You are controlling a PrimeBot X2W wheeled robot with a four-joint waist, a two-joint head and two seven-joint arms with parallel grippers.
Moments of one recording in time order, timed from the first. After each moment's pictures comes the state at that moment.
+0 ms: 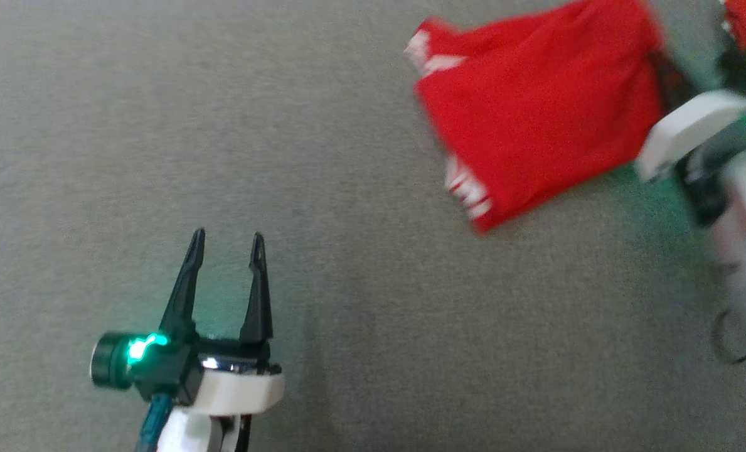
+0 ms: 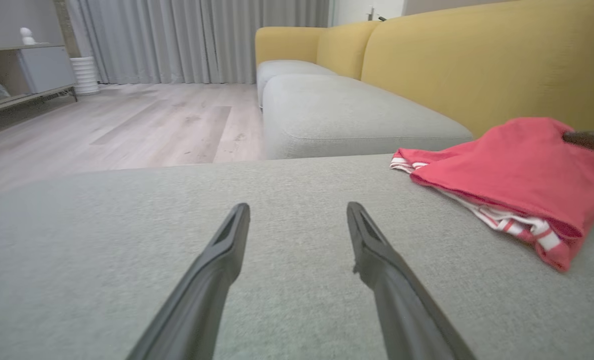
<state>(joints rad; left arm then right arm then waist) -0.03 0.05 -0.23 0.04 -0.10 0.08 -0.26 -0.82 -0.27 0.26 0.92 0.29 0.12 -0.06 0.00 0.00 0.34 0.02</state>
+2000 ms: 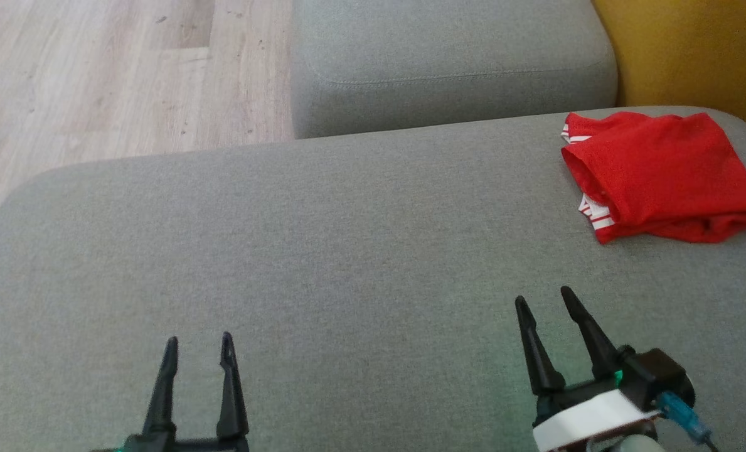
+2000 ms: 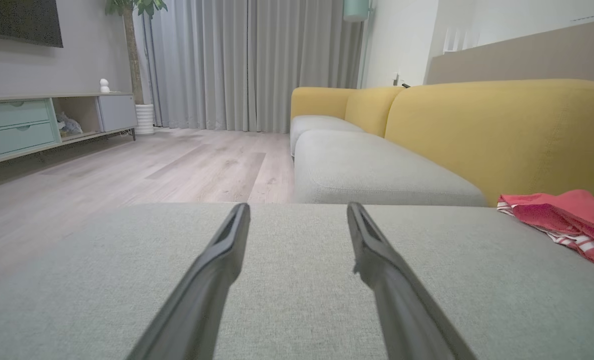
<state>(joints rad) 0.20 0.05 -0.19 0.03 -0.17 0.14 -0.26 0.06 -0.05 0.21 0.20 0.18 0.12 -0.25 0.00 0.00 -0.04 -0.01</state>
